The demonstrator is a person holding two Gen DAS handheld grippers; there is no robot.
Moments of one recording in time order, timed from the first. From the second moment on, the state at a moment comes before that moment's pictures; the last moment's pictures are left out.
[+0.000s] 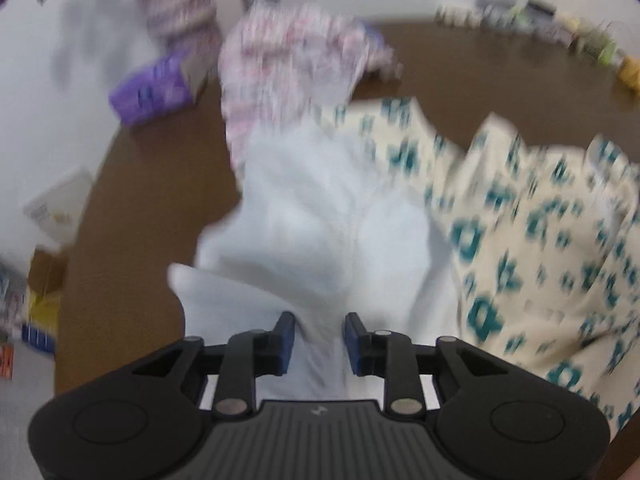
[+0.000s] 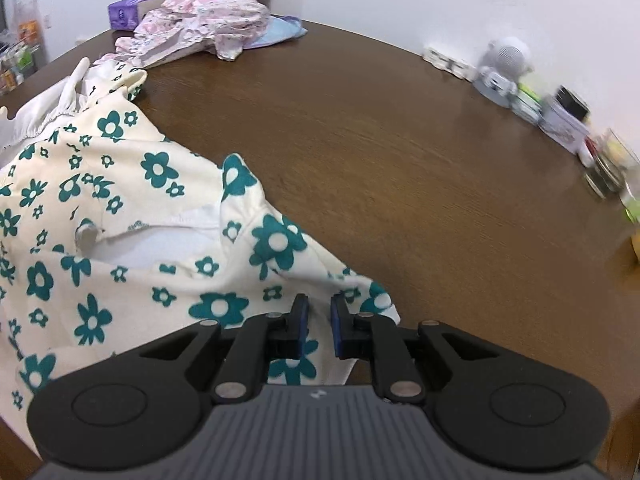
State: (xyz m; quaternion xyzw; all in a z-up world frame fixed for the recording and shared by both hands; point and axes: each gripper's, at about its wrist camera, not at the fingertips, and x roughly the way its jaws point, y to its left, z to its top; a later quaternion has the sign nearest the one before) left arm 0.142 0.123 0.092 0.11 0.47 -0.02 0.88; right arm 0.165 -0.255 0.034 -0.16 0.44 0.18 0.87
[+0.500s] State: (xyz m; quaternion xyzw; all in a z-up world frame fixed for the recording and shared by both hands) left arm 0.279 0.109 0.052 0.17 0.43 -0.09 0.88; right arm 0.157 -0.257 0.027 -0.10 0.45 0.14 0.88
